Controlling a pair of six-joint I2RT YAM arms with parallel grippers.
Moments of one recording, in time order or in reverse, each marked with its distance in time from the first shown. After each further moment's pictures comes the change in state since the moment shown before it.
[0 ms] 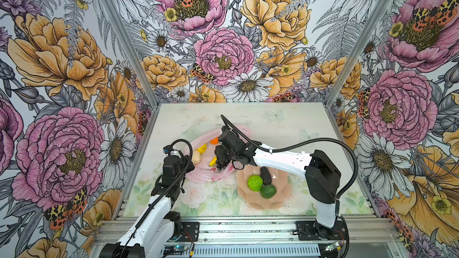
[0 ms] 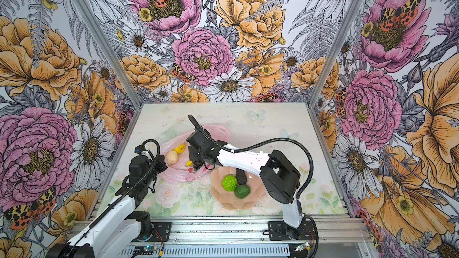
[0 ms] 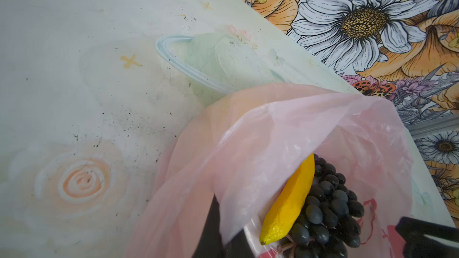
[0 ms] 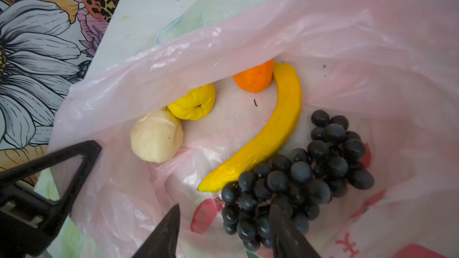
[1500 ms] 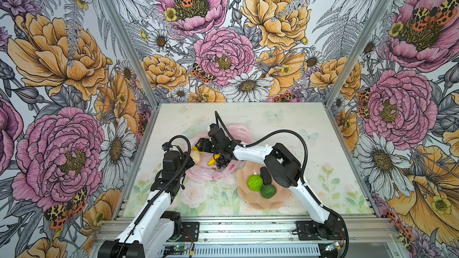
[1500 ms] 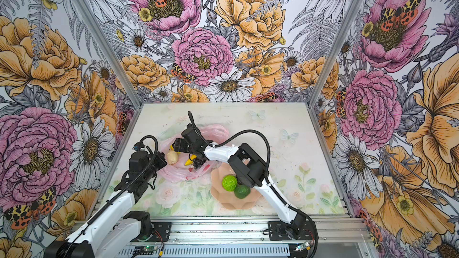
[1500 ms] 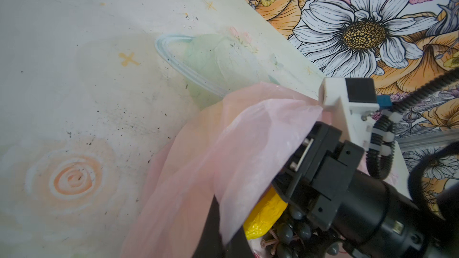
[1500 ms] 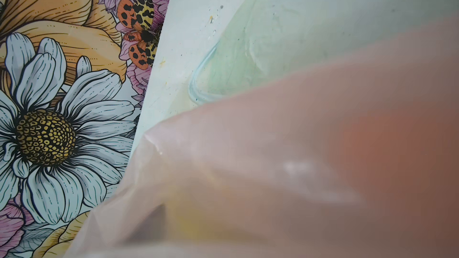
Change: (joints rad) left arm -0.015 0.033 0.080 -0.066 0.002 -0.072; right arm -0.069 0.489 0.341 0.377 -0.251 0.223
